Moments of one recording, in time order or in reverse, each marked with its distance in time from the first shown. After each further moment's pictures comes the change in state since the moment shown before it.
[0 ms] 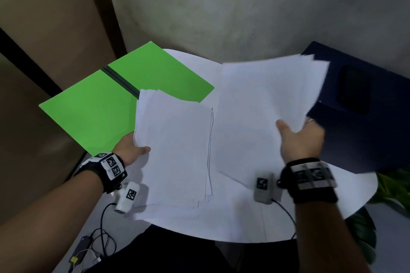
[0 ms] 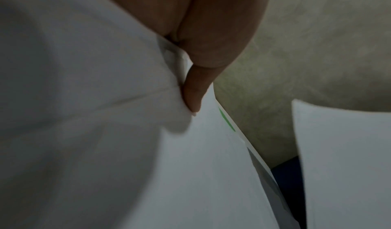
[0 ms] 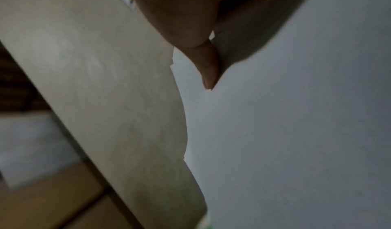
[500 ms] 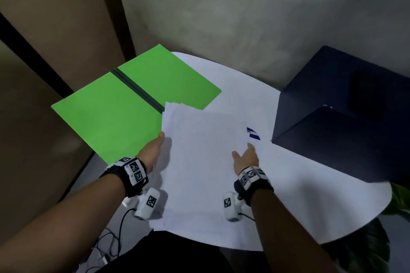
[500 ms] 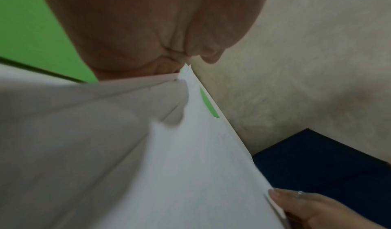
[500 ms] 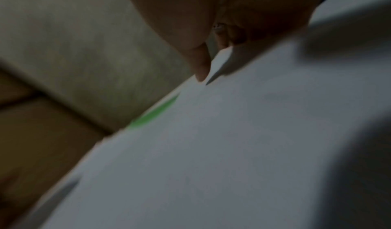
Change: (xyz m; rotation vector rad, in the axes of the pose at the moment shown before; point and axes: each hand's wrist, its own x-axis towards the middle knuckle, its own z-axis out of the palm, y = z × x) left_hand -0.015 0.033 0.042 -0.271 -0.089 -0.224; right_hand -0.046 0.078 0.130 -0.224 -0.478 0.284
